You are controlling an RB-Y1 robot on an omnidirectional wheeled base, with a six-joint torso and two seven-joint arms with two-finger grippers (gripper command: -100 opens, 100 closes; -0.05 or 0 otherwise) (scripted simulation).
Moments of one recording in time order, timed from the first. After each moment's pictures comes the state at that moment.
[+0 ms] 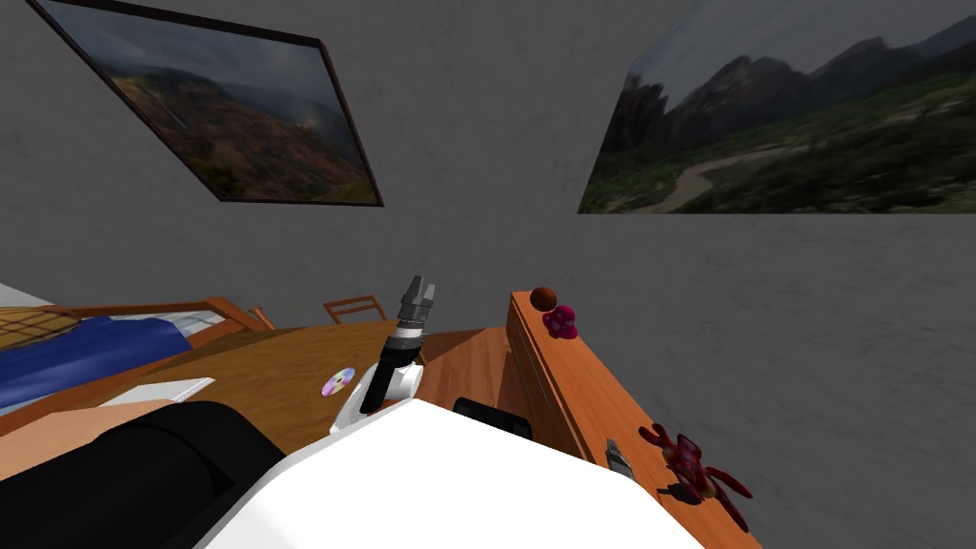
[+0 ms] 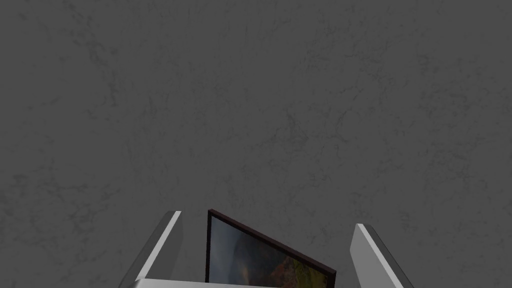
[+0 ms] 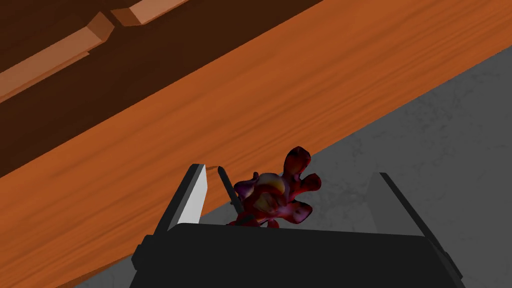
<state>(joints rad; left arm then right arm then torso) 0.51 0.02 0.05 -2.26 -0.12 -0.49 0.07 0.56 -0.16 -0.03 -1.45 0.77 0.42 -0.57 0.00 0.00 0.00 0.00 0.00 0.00</state>
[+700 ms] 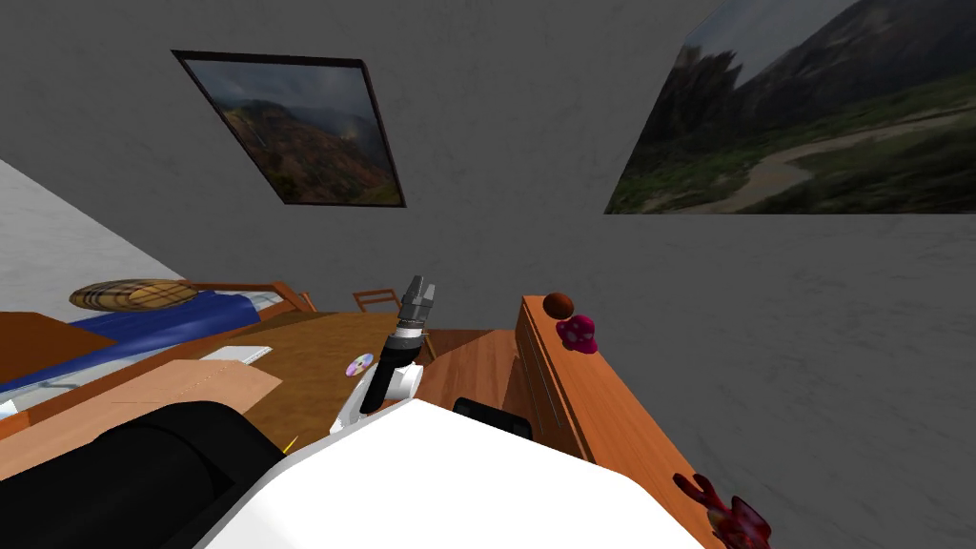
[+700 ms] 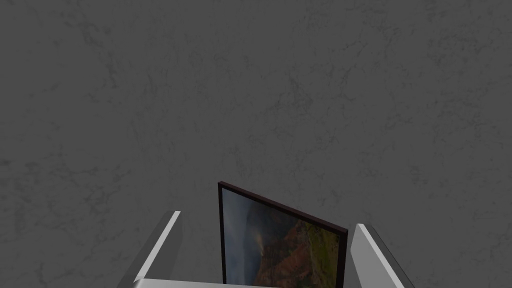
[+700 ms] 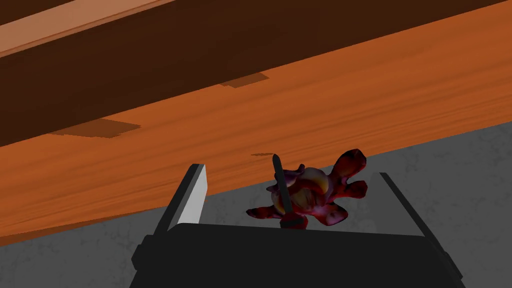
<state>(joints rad) 0.51 0.02 0.05 -2.26 -0.12 -0.49 0.07 0.57 -0.18 -0.04 -1.26 0.96 0.57 -0.74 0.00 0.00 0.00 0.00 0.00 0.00</state>
